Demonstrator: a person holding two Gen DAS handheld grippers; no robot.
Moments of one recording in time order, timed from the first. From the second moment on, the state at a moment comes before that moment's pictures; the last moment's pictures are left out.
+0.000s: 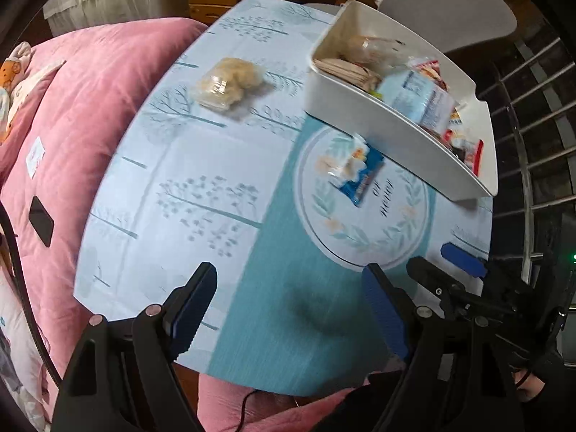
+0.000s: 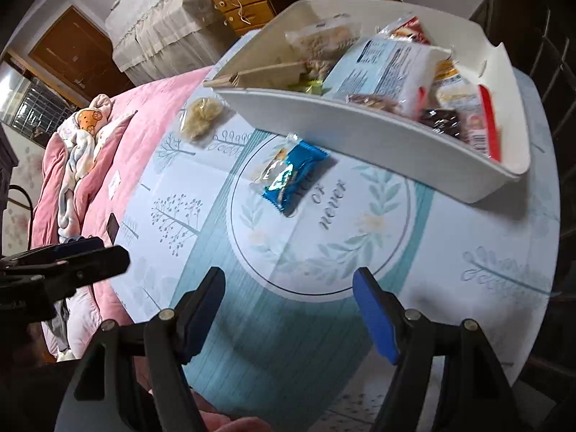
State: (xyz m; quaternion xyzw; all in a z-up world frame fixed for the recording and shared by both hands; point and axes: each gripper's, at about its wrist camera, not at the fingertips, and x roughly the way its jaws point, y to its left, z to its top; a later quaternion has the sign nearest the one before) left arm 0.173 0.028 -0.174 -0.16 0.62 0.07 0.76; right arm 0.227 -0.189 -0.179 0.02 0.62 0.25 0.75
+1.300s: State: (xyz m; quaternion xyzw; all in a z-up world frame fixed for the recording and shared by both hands) left arm 0.327 0.155 -0.248 -0.06 0.56 -0.09 0.82; right arm 0.233 -0.128 -0.225 0.24 0.58 -0.12 0.77
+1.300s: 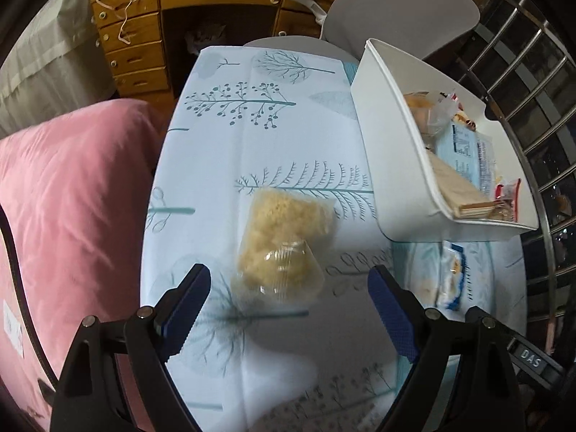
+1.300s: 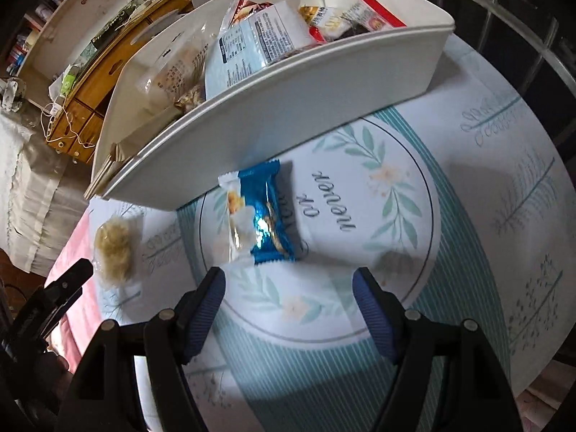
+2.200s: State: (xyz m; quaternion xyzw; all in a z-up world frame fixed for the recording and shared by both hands) left arm 0.347 0.147 -0.290 -0.02 0.54 -0.07 0.84; right arm 0.299 -0.072 -0.261 0.08 0.60 -0.09 0.79
